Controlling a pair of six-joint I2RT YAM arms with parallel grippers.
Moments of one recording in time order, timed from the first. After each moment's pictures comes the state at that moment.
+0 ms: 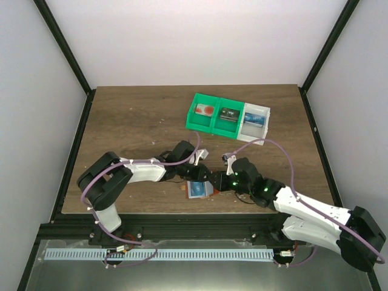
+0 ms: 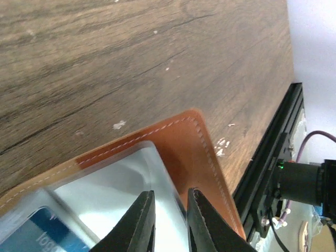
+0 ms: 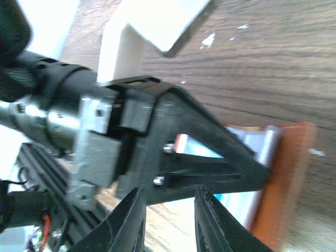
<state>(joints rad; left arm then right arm) -0.81 1.74 0.83 0.13 0.59 -0.71 0.85 0.95 0.45 -0.10 -0.12 0.74</state>
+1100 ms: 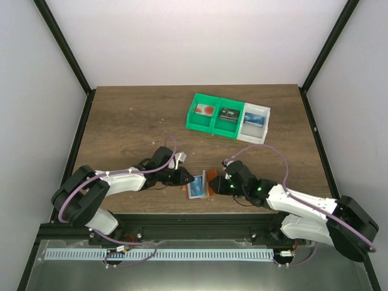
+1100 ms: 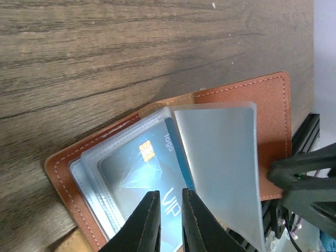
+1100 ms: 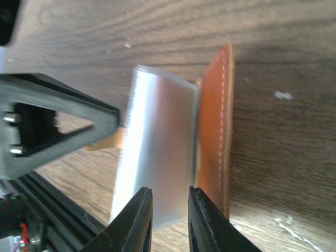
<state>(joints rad) -0.70 1.50 0.57 0.12 0.51 -0.76 0.86 1.09 0.41 -0.07 -0.13 0.89</state>
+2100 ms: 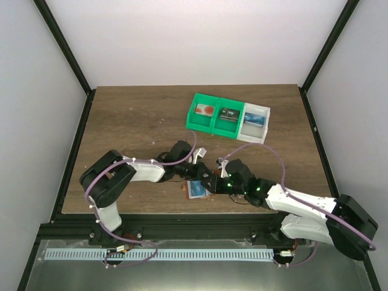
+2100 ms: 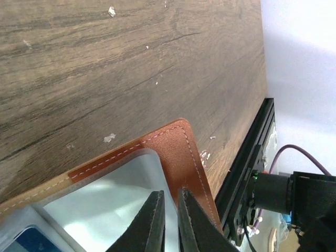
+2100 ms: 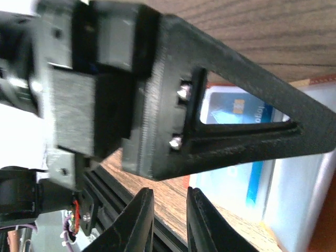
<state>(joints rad) -0.78 1.78 0.78 0.31 0.65 -0.83 0.87 1.07 0.43 0.05 -0.26 0.91</state>
